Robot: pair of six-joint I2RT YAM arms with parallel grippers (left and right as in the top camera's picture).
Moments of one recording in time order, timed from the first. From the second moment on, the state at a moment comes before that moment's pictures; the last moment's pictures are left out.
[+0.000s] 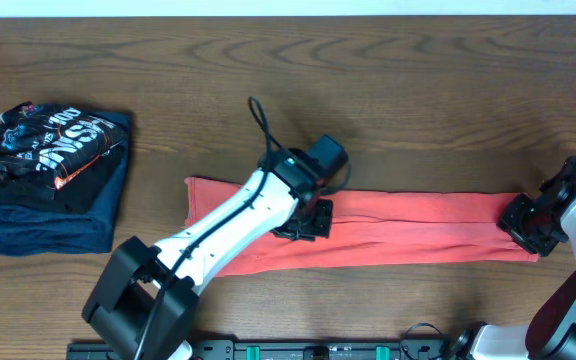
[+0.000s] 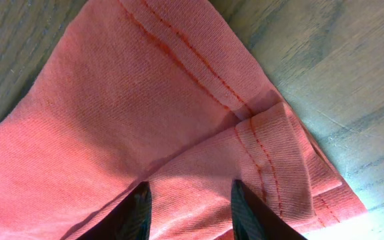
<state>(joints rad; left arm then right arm) -0.76 1.73 1.26 -1.05 0.18 -0.58 -0.53 1.58 0.85 -0.74 -0.07 0.26</state>
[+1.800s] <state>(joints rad) -0.35 1.47 1.11 -1.01 0.05 -0.61 -0.54 1.56 1.02 -0.88 -0.02 -0.20</state>
